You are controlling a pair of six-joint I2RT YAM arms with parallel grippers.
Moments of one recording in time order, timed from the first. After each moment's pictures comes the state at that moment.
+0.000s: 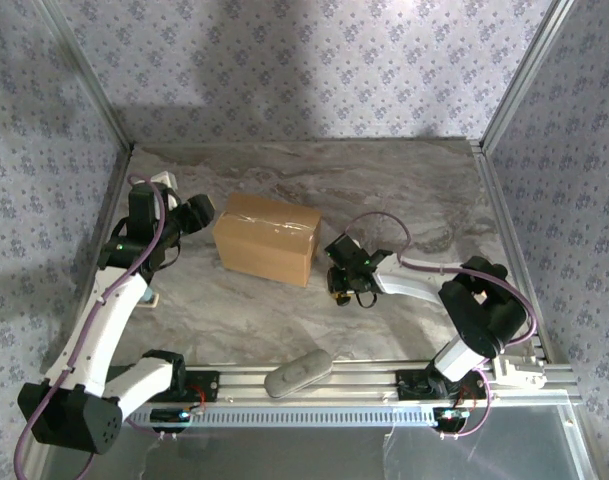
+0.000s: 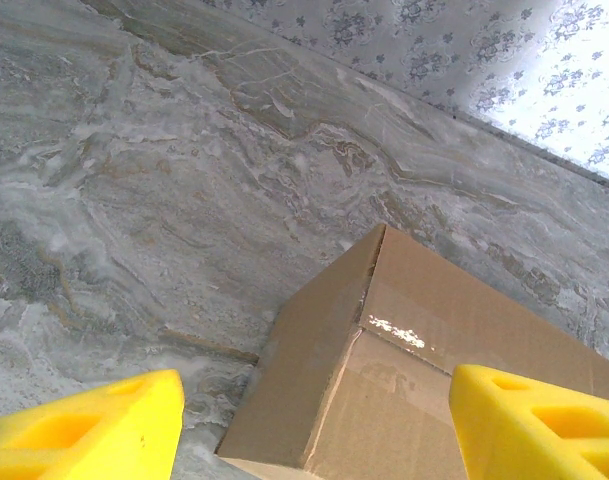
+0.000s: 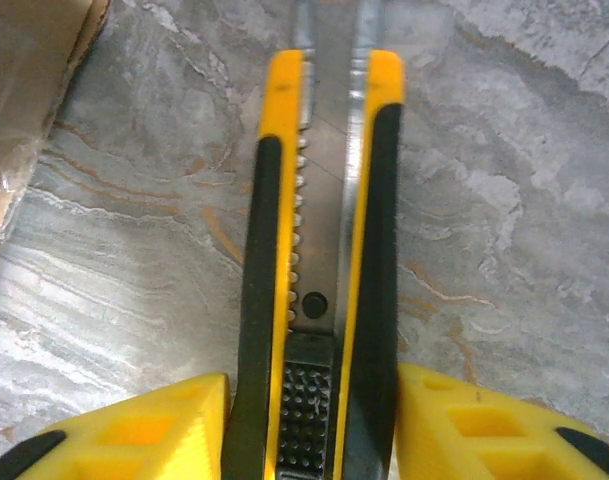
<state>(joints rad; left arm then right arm) -0.20 1.02 1.01 -0.58 -0.01 -0.52 0.75 1.59 0.81 -0.38 0.12 0.59</state>
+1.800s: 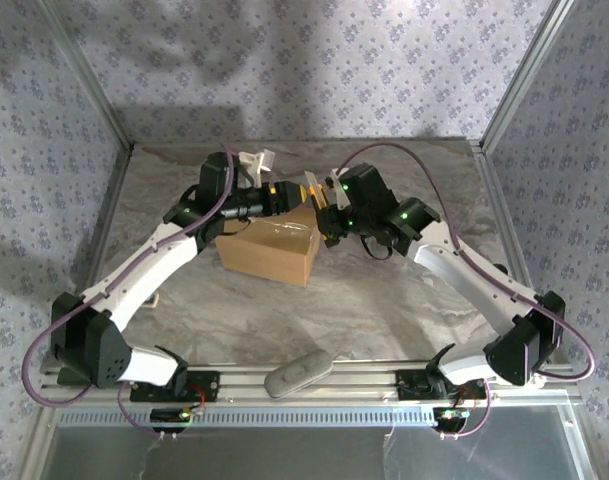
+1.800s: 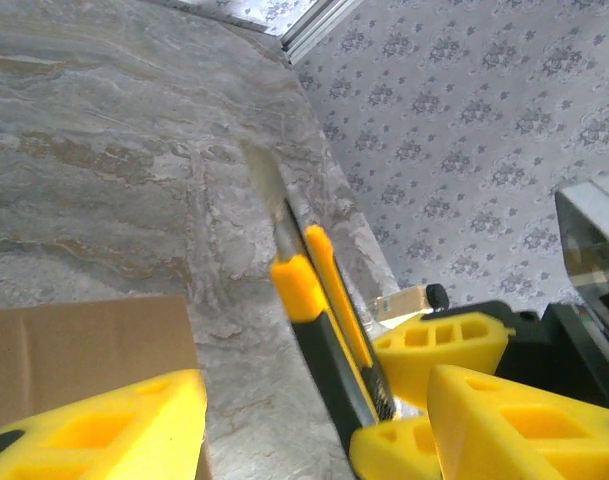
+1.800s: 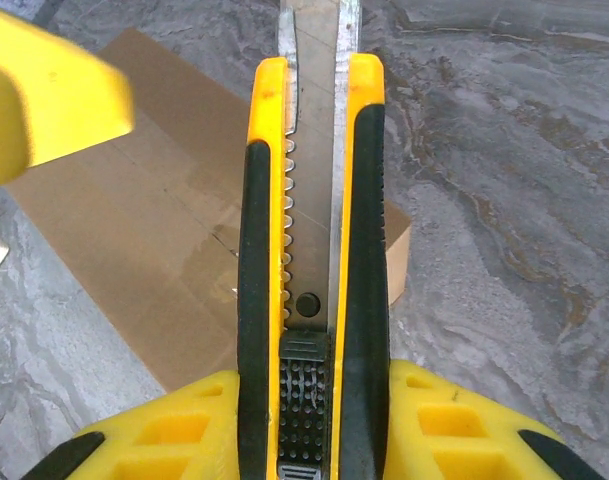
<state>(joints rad) -0.54 1.39 1.21 -0.22 0.51 -0.68 0.71 1.40 1.38 -0.74 -0.02 0.31</state>
